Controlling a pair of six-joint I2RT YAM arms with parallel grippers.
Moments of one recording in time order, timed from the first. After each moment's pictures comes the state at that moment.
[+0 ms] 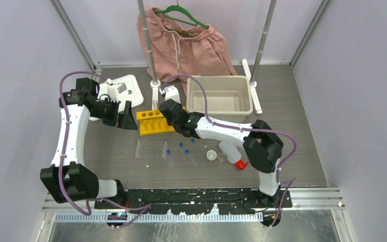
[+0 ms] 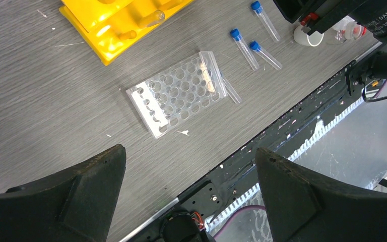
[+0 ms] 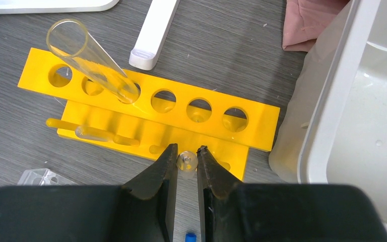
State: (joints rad) left arm 0.15 1.33 1.36 -1.28 0.65 0.39; right arm 1.01 1.89 1.44 -0.16 0.53 0.35
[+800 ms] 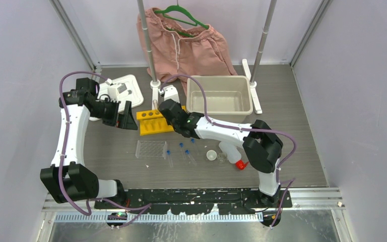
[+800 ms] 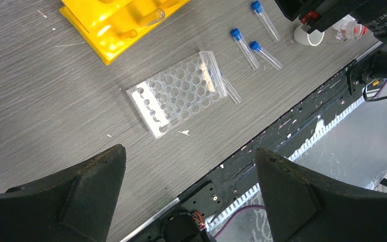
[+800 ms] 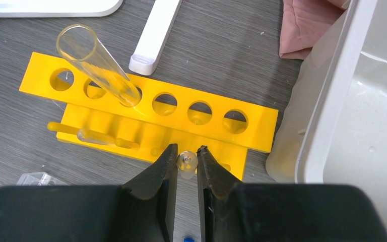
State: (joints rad) left arm 0.15 1.33 1.36 -1.28 0.65 0.39; right arm 1.01 1.89 1.44 -0.14 0.55 0.32
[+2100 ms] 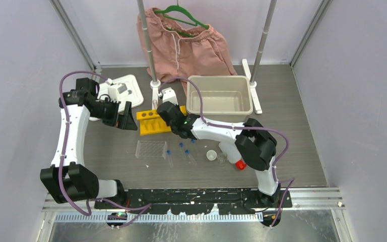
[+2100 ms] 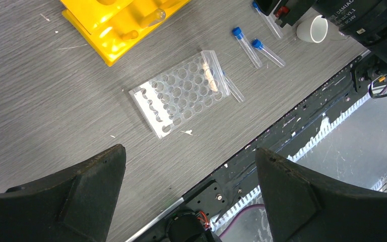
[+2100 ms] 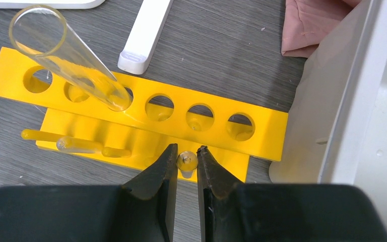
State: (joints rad) left arm 0.15 1.33 1.36 -1.28 0.65 0.42; right arm 1.01 1.96 1.45 -0.09 0.58 0.31
